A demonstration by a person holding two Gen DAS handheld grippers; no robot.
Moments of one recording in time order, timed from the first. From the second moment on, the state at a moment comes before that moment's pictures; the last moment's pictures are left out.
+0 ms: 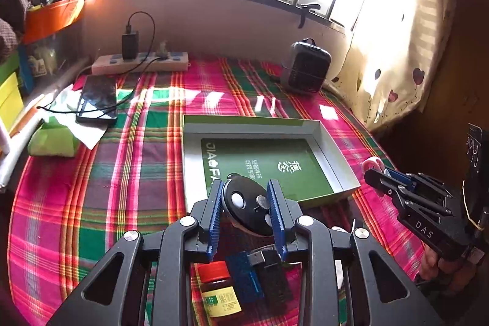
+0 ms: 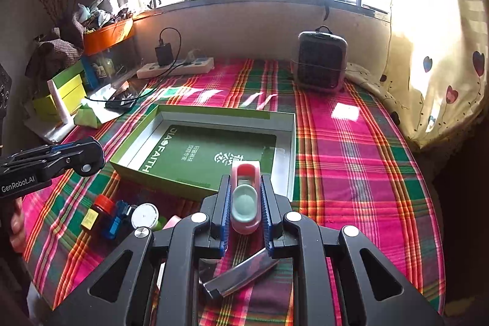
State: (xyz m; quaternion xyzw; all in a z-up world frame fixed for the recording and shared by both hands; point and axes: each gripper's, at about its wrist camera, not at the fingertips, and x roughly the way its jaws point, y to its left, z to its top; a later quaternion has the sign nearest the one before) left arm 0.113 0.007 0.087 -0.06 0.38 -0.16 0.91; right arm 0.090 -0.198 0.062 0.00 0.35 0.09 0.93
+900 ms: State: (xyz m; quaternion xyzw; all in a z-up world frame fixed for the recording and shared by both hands) left arm 0.215 -0.013 0.025 -0.03 0.45 -0.16 0.88; right arm 0.197 -0.168 0.004 0.00 0.44 0.12 0.89
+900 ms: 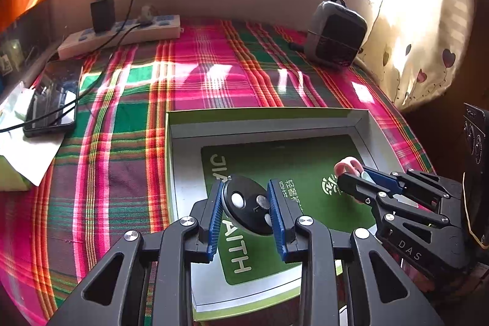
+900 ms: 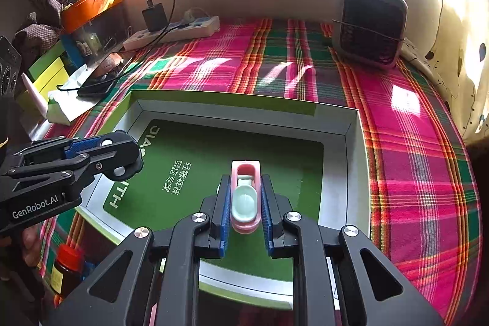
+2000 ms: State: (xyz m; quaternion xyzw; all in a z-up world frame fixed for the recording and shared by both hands) left arm 0.219 -0.016 0.018 -0.03 0.46 -0.16 0.87; right arm 0.204 -0.168 -0.004 0.01 0.44 0.12 0.89
